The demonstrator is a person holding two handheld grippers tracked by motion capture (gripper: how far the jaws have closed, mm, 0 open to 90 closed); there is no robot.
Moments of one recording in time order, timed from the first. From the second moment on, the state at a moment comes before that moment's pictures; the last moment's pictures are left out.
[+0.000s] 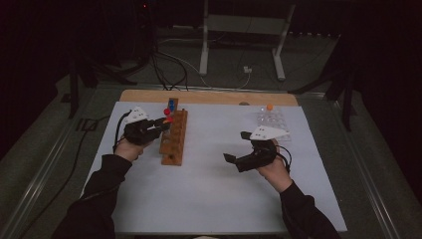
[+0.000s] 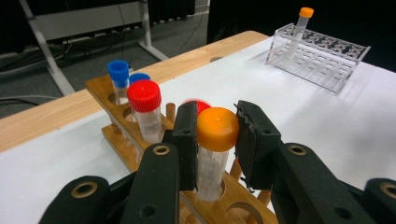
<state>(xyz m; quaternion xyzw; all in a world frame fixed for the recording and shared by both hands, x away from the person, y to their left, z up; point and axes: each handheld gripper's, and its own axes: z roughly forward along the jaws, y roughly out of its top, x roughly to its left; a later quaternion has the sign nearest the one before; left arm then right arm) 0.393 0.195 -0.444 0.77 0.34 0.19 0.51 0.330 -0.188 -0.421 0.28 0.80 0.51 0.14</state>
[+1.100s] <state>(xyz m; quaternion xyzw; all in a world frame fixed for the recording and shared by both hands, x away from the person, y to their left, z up) 0.357 0.203 -0.431 0.77 0.28 0.15 0.56 0.426 -0.292 -0.445 0.46 0.75 0.39 0.27</state>
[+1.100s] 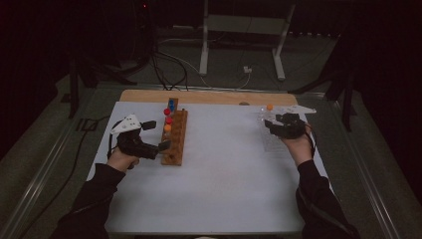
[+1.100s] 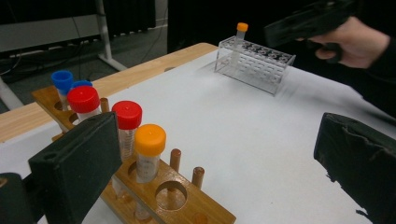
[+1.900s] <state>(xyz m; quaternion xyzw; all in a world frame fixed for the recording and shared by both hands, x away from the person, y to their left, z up) 0.358 0.204 -0.431 0.77 0.28 0.14 0.56 0.469 -0.285 -0.440 0.50 0.73 0.37 0.28</state>
